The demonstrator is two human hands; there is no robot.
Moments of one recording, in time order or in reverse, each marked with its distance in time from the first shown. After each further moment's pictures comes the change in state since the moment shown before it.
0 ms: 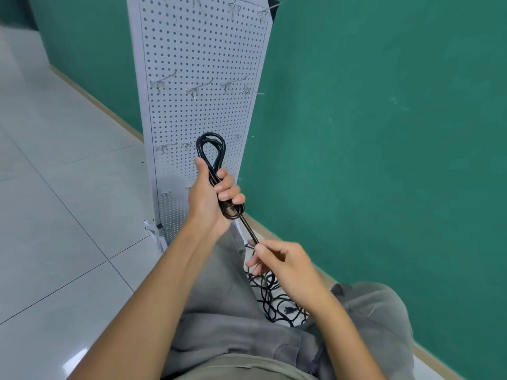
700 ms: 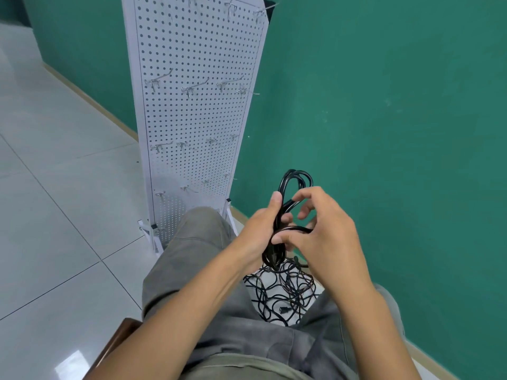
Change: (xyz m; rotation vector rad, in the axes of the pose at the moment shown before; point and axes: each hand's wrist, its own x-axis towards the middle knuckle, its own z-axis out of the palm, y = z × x) left_hand -0.036 -0.075 0.021 0.644 -0.173 -0.216; right_hand -0.018 -0.067 -0.043 -0.556 0.431 -0.201
